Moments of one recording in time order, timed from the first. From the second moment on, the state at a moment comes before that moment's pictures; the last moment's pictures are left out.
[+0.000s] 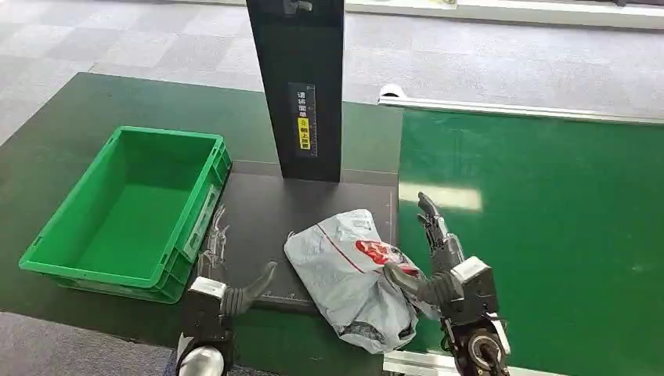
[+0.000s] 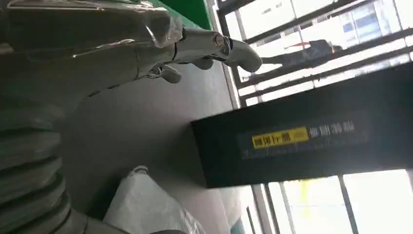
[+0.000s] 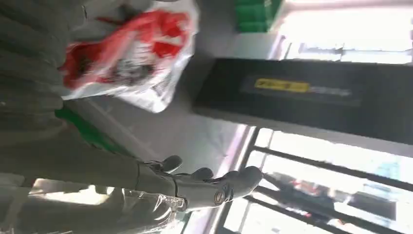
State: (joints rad) left arm 0.00 -0.23 -0.29 -1.34 -0.27 0.32 -0.62; right arm -0.06 0.06 0.15 -1.43 0.11 0.25 -0.44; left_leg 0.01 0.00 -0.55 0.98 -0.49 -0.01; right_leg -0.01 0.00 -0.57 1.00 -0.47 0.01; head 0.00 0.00
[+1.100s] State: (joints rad) left arm -0.07 -0.21 -0.47 -1.23 -0.59 0.26 -0.50; right arm -0.01 0.05 0.00 -1.63 -0.06 0.37 -0.51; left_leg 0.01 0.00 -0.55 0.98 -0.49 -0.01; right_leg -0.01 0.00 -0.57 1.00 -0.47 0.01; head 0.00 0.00
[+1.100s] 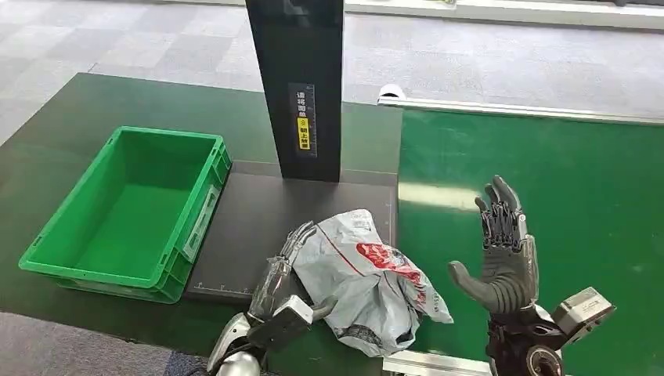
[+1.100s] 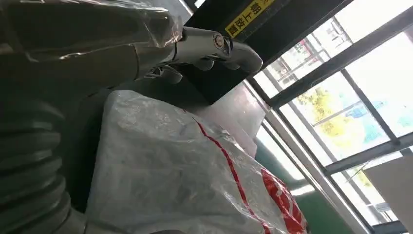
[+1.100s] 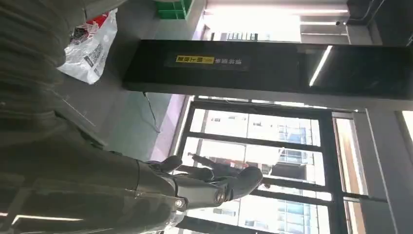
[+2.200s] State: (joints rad) left arm -0.25 -0.26 -0.57 -0.83 -1.01 0.41 -0.24; right arm -0.09 0.11 -0.02 -1.64 -0.09 0.40 -0.53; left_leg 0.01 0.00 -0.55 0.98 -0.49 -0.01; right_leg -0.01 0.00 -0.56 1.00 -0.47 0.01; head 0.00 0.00
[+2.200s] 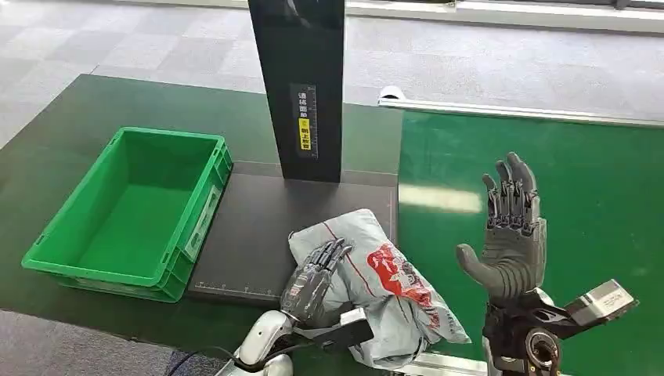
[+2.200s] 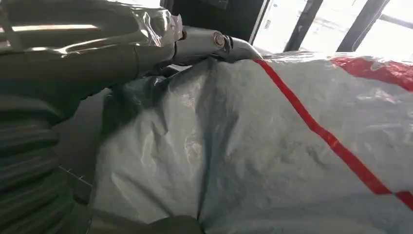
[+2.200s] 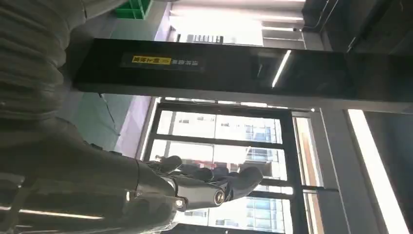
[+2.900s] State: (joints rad) left arm -0.27 -0.27 -0.54 -0.82 -0.95 0.45 -0.29; right arm -0.13 0.12 -0.02 -1.60 -0.09 0.39 -0.52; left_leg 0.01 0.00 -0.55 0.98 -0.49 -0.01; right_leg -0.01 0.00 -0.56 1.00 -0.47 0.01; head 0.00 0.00
